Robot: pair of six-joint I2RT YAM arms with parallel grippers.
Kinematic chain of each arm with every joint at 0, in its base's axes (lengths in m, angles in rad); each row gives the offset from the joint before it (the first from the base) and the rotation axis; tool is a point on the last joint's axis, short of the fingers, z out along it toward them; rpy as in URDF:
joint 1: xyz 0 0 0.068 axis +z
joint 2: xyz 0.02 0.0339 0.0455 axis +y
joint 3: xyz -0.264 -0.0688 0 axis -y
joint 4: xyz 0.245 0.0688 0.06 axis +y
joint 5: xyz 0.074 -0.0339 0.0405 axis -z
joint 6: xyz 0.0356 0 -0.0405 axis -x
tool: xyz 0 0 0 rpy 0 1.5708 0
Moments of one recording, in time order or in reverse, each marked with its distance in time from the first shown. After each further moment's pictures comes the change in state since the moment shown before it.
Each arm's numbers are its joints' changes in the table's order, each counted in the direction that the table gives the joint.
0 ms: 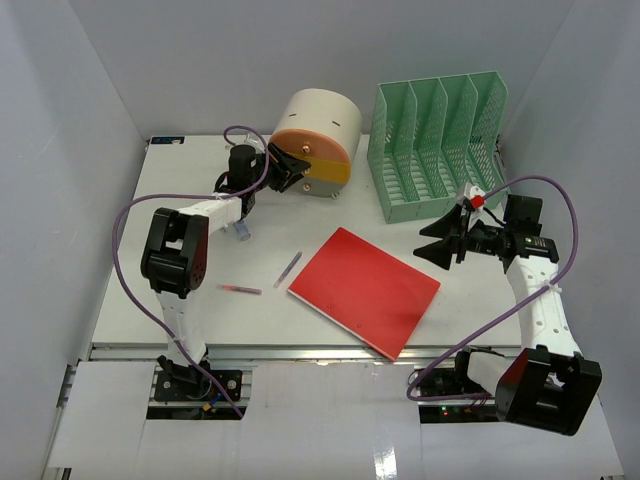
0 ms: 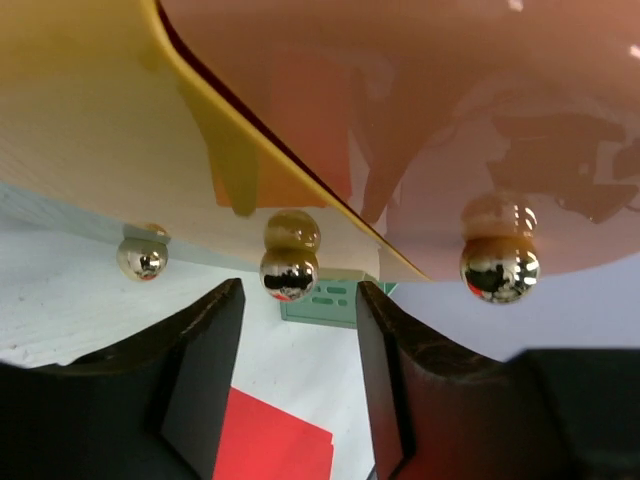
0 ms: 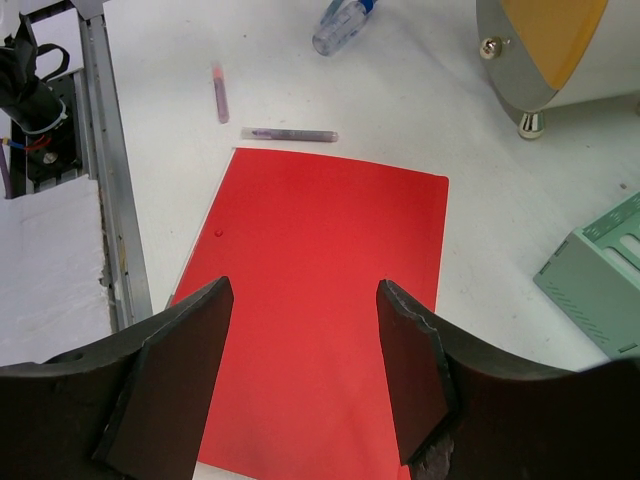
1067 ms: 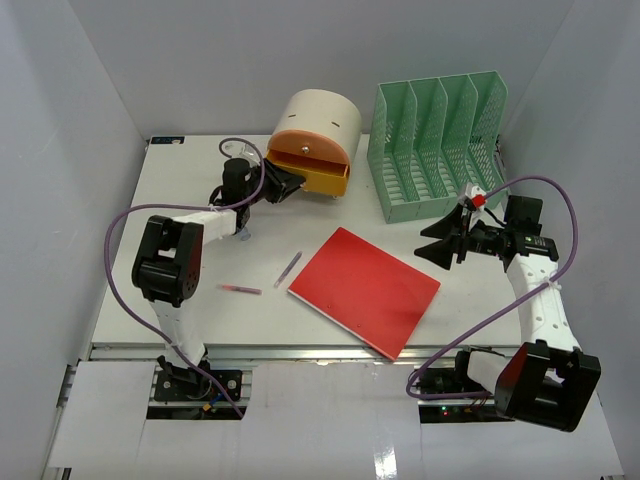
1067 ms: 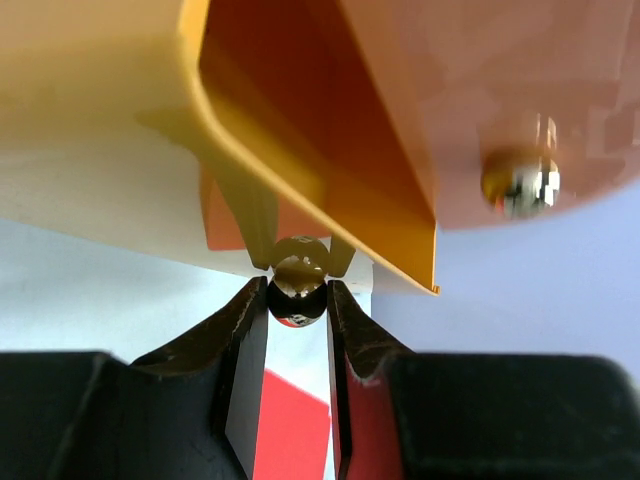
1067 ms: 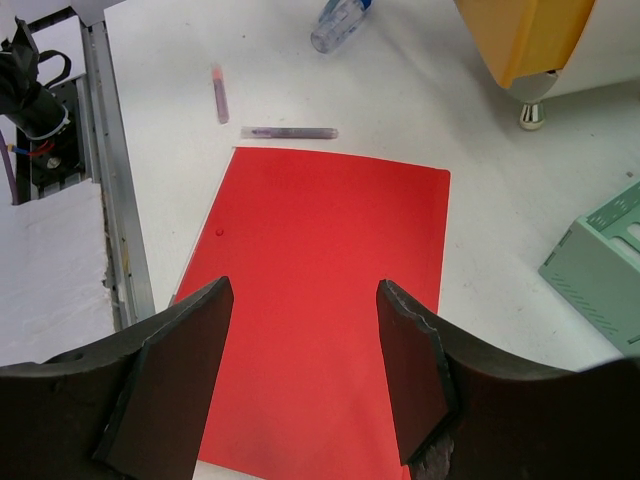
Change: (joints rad) left arm 0.003 -0.065 -0.152 -0.103 0.033 0.032; right arm -0.019 0.018 -0.007 -0.002 -0.011 -0.004
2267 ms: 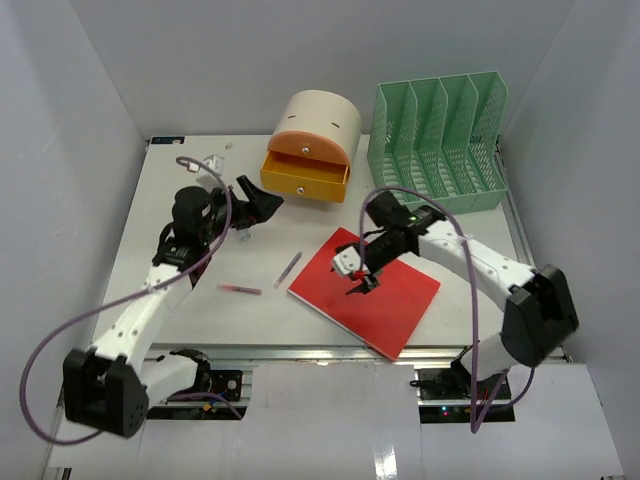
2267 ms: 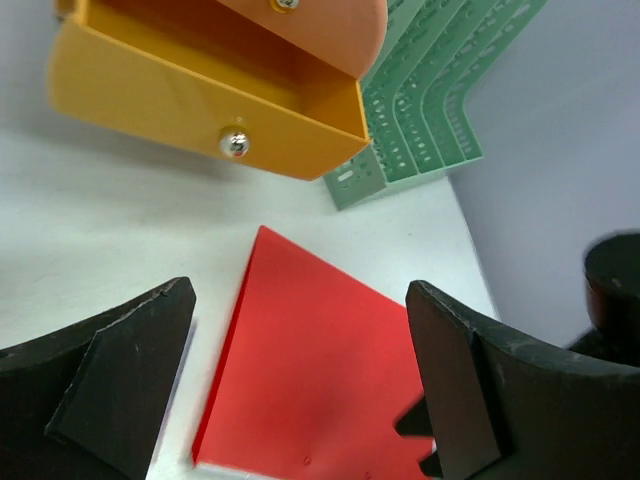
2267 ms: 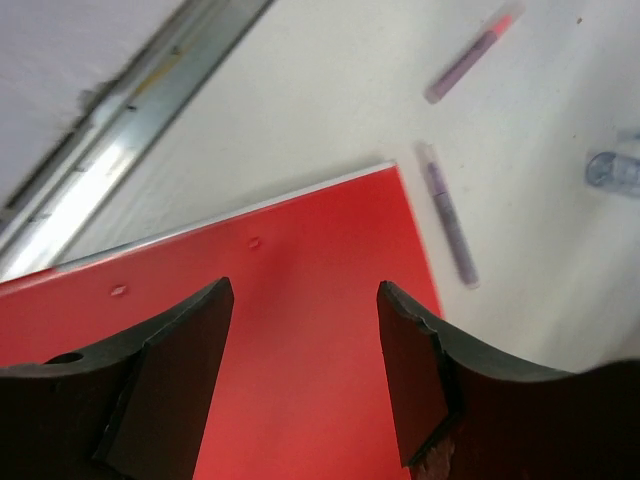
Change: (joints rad) left arm 0.001 -0.860 -0.353 0.452 -0.148 -0.476; right arm 0.861 0.393 0.299 0.233 0.451 0.801
